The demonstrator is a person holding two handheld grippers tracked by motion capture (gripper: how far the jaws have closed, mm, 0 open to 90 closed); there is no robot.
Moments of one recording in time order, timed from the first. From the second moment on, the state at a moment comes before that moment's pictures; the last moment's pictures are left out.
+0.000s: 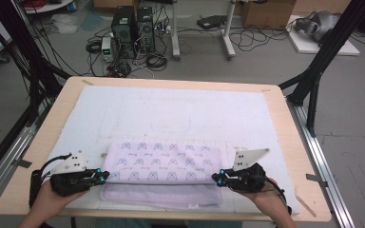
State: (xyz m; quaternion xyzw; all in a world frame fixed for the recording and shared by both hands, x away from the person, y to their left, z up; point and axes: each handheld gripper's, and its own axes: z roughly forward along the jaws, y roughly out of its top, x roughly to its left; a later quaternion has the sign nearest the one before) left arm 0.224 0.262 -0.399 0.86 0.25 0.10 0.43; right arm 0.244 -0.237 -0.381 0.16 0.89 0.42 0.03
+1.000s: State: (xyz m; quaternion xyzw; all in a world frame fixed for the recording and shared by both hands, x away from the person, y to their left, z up) left arm 0.317 0.256 -0.424 0.82 0.36 0.15 0.42; right arm 0.333 -0.243 -0.416 0.29 0.87 0.40 0.07
